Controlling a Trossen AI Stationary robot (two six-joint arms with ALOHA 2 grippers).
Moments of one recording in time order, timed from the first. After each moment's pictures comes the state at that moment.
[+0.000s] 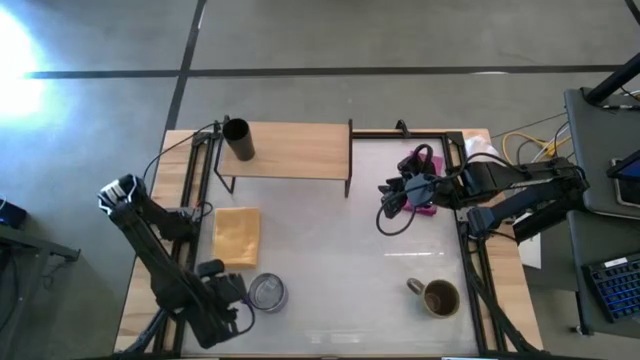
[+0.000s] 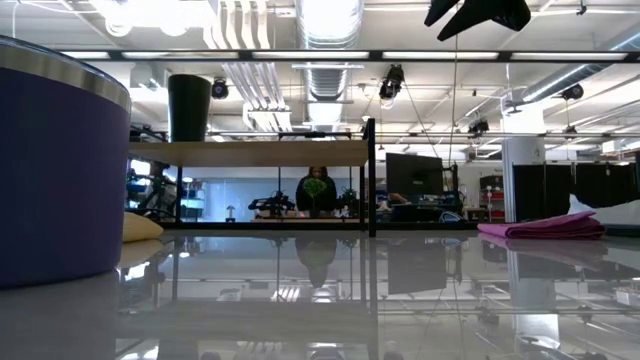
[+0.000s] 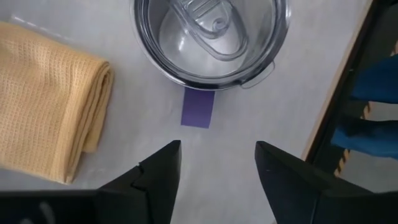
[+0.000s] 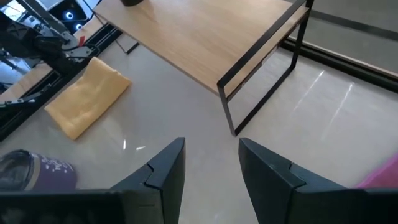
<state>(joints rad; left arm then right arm) -0.92 1.53 1.30 -1.14 -0.20 -1.28 0.17 1.20 1.29 -0.93 0.55 0.89</state>
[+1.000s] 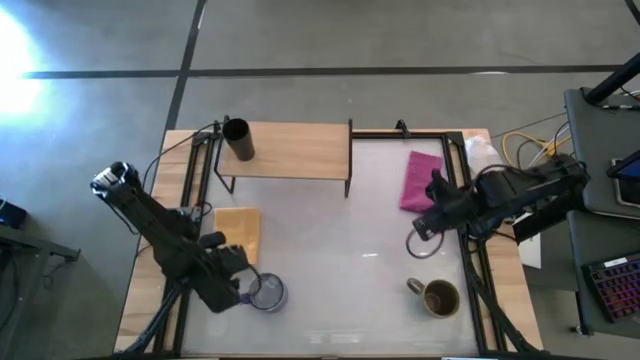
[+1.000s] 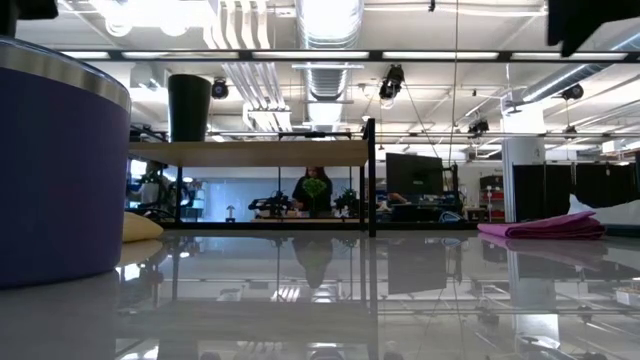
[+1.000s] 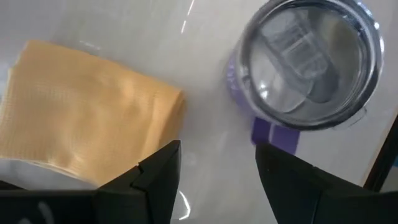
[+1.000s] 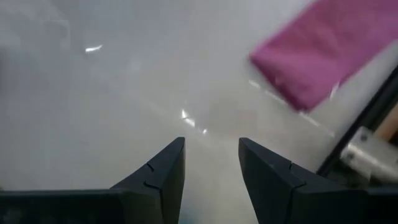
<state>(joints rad) -0.76 1.37 1.21 -1.24 -0.24 -1.12 0.36 1.15 1.29 -1.48 0.25 1.32</state>
